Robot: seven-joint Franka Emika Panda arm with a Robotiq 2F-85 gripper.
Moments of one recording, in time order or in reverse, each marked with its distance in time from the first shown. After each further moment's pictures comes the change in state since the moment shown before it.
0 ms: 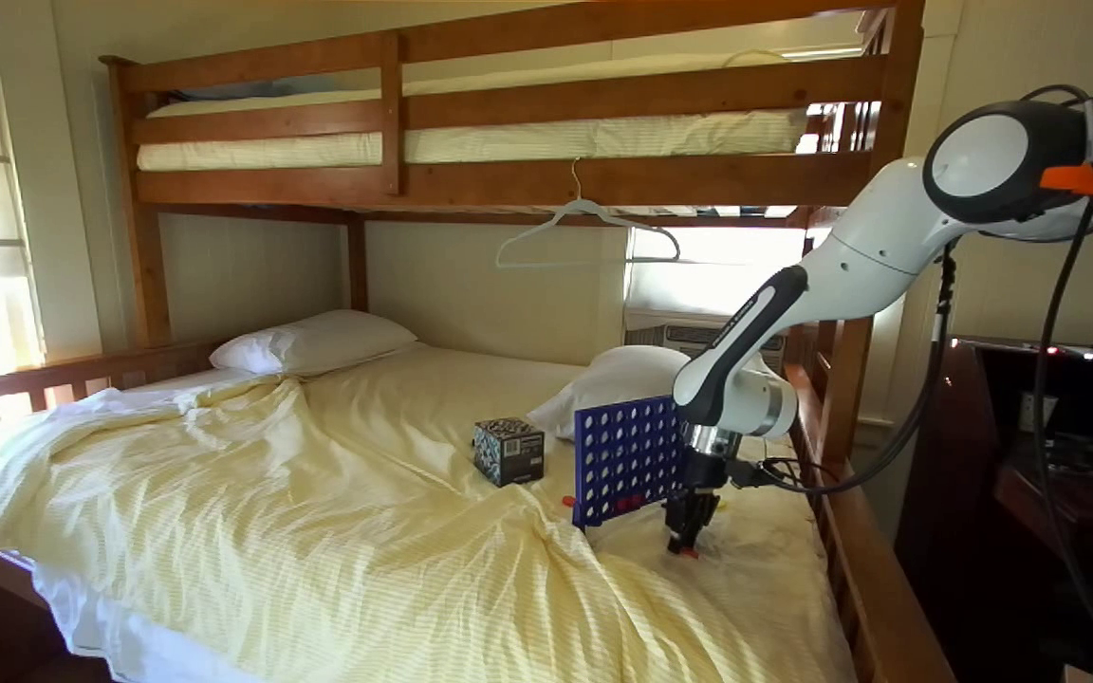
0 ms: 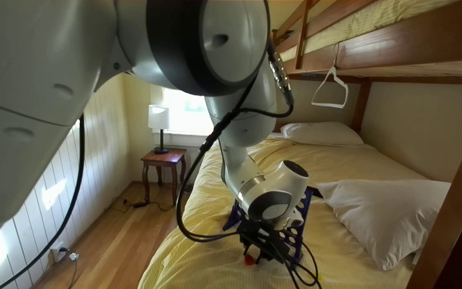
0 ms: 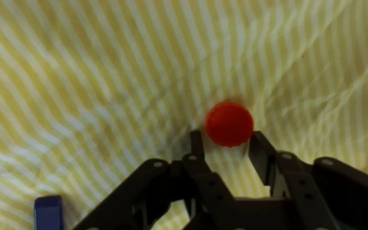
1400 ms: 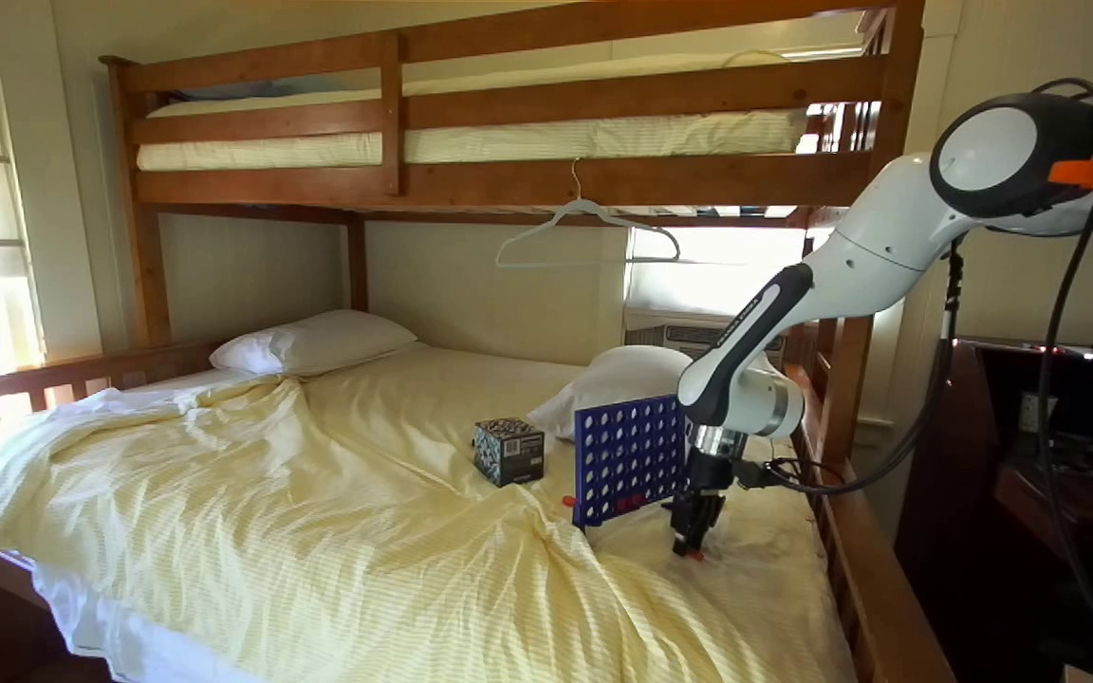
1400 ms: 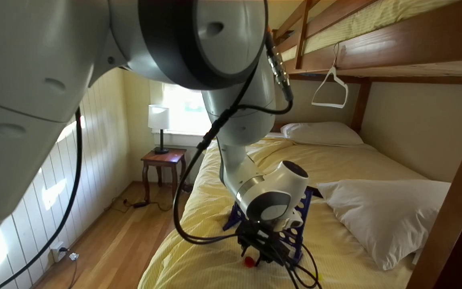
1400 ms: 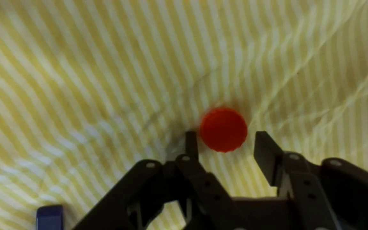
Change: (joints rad) arm -0.004 -0.022 0.000 -0.032 0.001 -0.001 -0.020
